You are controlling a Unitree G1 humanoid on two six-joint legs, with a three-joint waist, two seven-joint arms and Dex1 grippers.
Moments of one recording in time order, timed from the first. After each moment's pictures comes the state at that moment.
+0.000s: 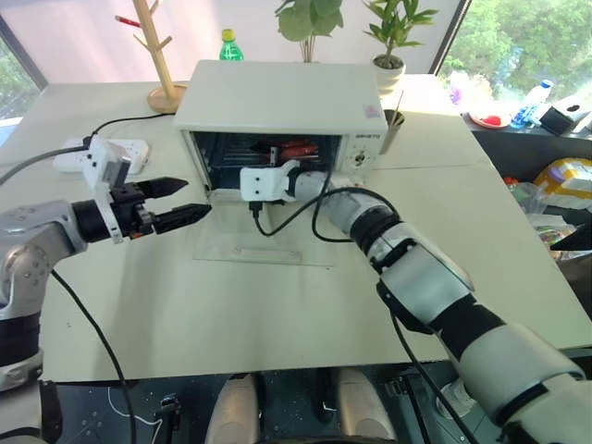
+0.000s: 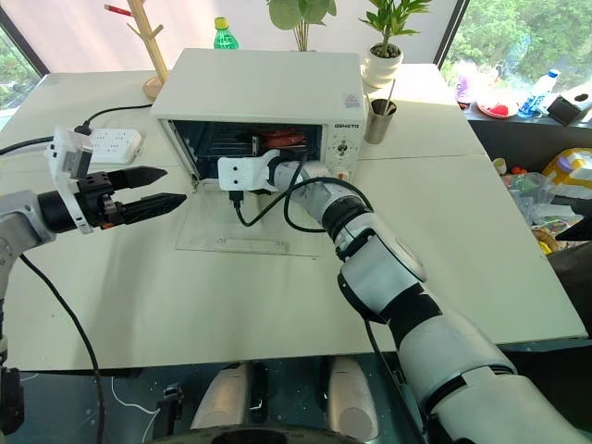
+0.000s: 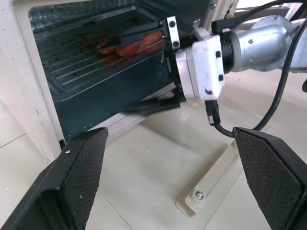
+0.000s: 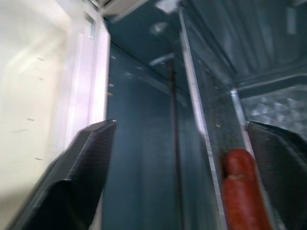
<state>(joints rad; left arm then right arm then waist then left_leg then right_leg) -0.40 0.86 0.30 -0.17 -0.69 0.83 -0.95 -1.31 -0.06 0.56 1.25 -0.52 -0.37 0.23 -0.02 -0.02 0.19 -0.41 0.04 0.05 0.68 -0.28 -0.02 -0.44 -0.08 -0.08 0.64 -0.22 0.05</state>
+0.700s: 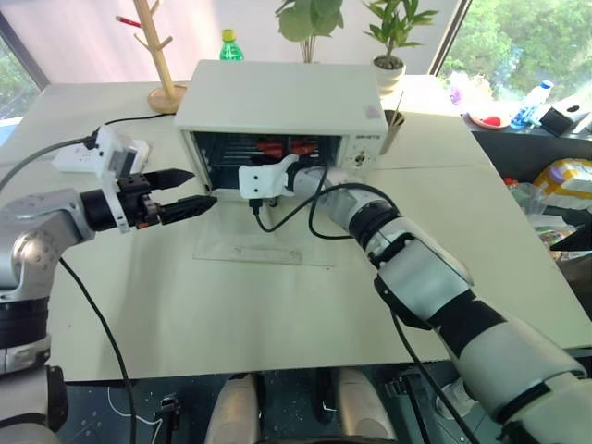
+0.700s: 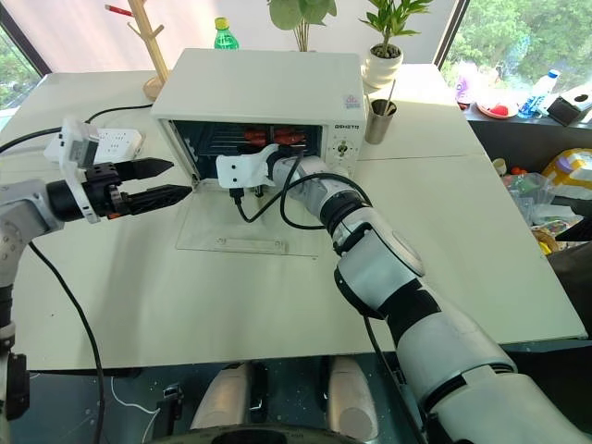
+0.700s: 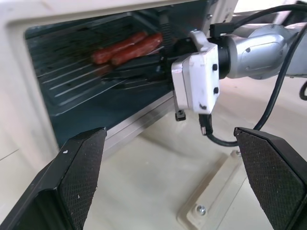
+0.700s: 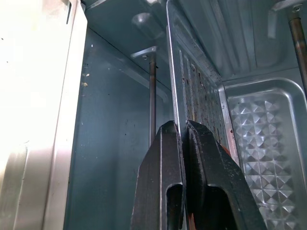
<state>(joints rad) -0.52 0.86 0.21 -0.04 -0.66 0.79 -1.00 -1.34 -0.05 0.57 1.30 -0.59 -0.38 0.17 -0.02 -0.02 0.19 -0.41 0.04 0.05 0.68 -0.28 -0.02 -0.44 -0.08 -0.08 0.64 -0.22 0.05</state>
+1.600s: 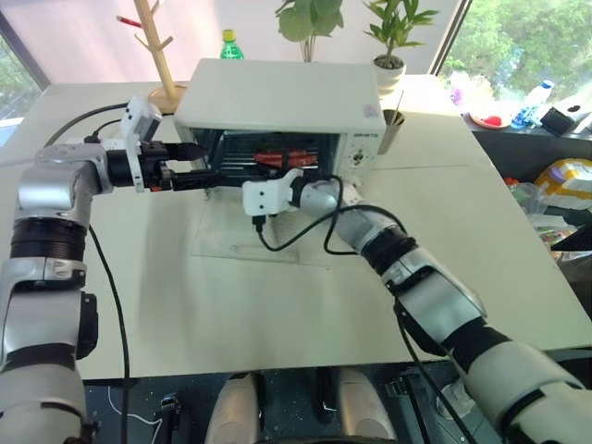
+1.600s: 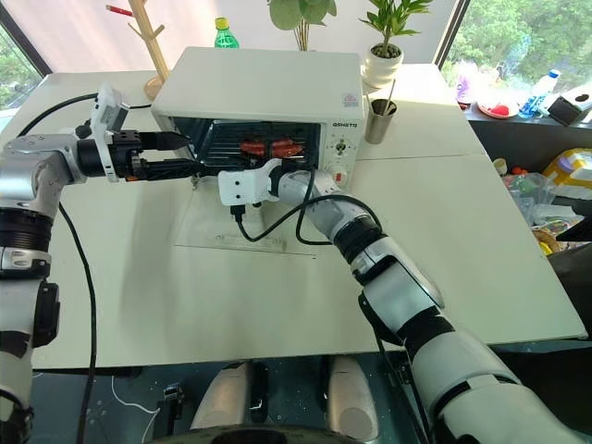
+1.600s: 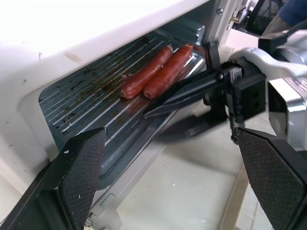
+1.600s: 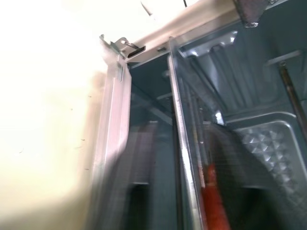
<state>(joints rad) -0.95 0.78 -0.02 0.59 -0.37 0.49 -1.31 -1.09 -0.15 0.51 0.83 -0.55 -0.32 0.35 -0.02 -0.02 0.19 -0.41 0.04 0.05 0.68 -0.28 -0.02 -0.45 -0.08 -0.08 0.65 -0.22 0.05</state>
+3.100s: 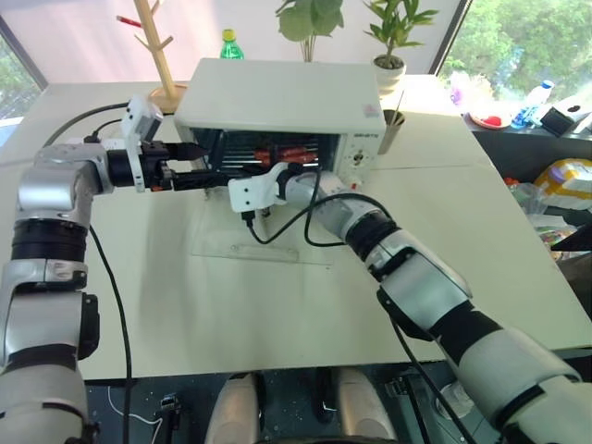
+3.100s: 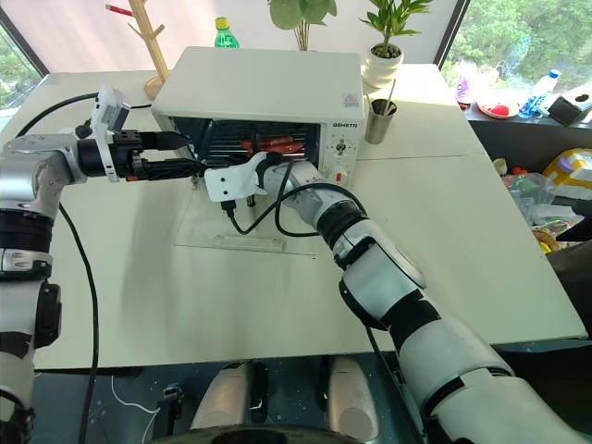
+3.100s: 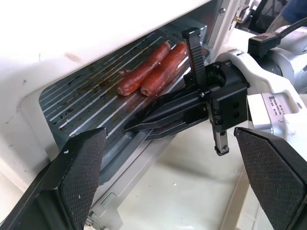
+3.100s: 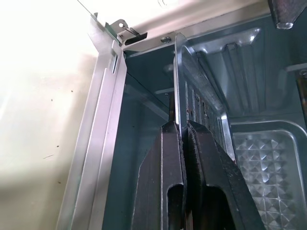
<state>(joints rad) -0.95 0.77 0.00 0.57 -0.36 0.51 -1.30 -1.22 -0.08 0.56 1.00 -0.64 -0.32 0.29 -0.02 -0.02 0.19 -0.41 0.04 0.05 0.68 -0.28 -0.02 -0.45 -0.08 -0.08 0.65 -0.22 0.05</state>
